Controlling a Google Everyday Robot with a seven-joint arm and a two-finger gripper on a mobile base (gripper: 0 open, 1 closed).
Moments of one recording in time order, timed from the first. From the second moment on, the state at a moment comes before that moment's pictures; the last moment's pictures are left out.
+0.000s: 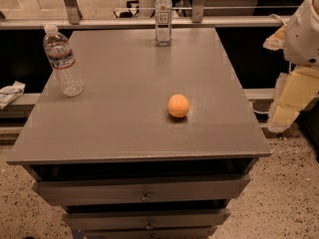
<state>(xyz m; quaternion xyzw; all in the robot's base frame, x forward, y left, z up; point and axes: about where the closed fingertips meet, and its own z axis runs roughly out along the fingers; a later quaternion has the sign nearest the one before) 0.438 -0.217 0.977 -0.60 0.78 -0.03 0.16</state>
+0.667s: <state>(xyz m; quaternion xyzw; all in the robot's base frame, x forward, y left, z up) 0.446 -0.211 0.963 -0.60 0.78 -0.01 0.18</state>
